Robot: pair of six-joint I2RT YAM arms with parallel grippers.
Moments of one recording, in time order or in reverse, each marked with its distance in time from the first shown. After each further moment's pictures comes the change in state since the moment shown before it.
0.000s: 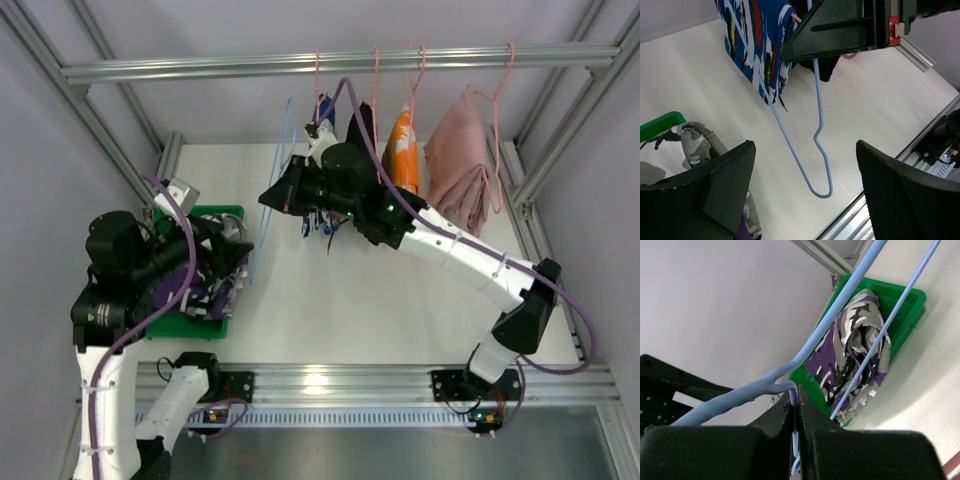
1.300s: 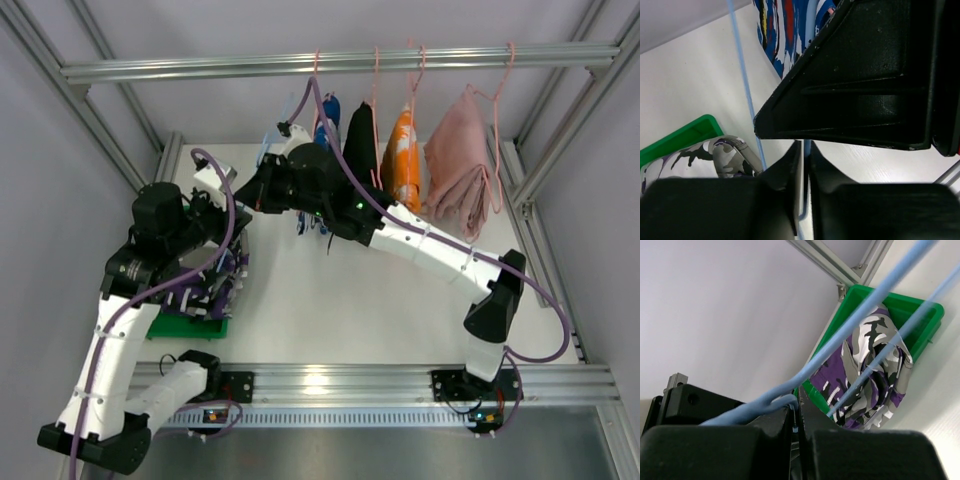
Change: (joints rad) left arm -0.209 0.180 -0.031 0.132 -0.321 0.097; right arm 0.078 0.182 0.216 -0.027 0.099 0.002
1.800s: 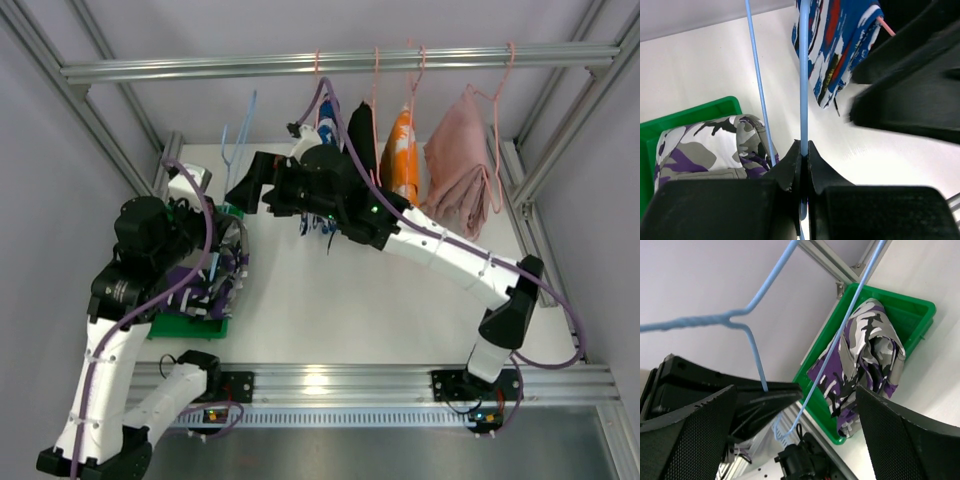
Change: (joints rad) left arm 0.017 -0.086 -0.011 -0.026 -0.142 -0.096; right arm 0.000 -0.069 -0.058 -0.004 0.002 -0.029
